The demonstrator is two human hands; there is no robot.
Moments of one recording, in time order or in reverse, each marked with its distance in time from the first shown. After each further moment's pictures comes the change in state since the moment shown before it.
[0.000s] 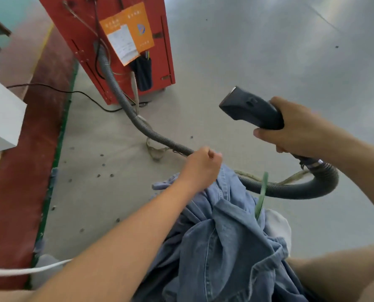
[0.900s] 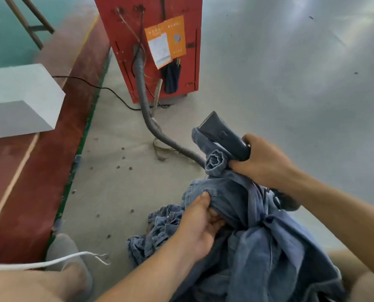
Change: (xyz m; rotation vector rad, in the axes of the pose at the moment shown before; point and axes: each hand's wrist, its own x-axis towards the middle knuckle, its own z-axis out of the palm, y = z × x) left_hand -0.137 -0.024 -0.008 -1.372 0.000 -0.517; right_hand -0.031 -0.087 0.077 0.031 -0.087 -0.030
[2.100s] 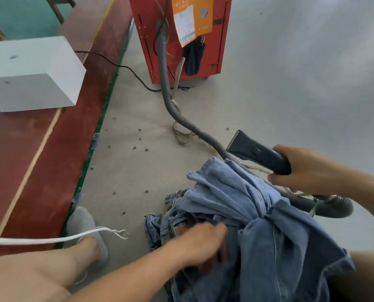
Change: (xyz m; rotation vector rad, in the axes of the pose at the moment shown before) left_hand -0.001 -0.025 -0.093 1.548 -0.124 -0.015; right_hand -0.008 0.032 -0.003 -0.234 -0.319 -0.086
